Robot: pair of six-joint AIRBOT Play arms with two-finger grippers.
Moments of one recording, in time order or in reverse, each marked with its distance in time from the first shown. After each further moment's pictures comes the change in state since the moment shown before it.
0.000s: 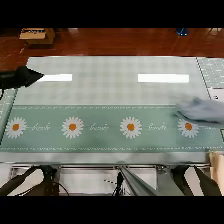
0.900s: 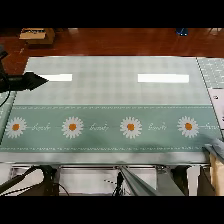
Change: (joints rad) left arm 0.001 -0.094 0.000 0.022 -0.006 0.089; right arm -0.521 0.064 -0.092 -0.533 0.126 -0.083
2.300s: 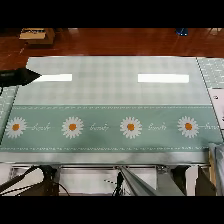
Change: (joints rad) left arm 0.028 -0.008 0.068 0.014 0.020 0.052; right arm 0.237 0.081 -0.229 -0.135 -0.443 -0.055
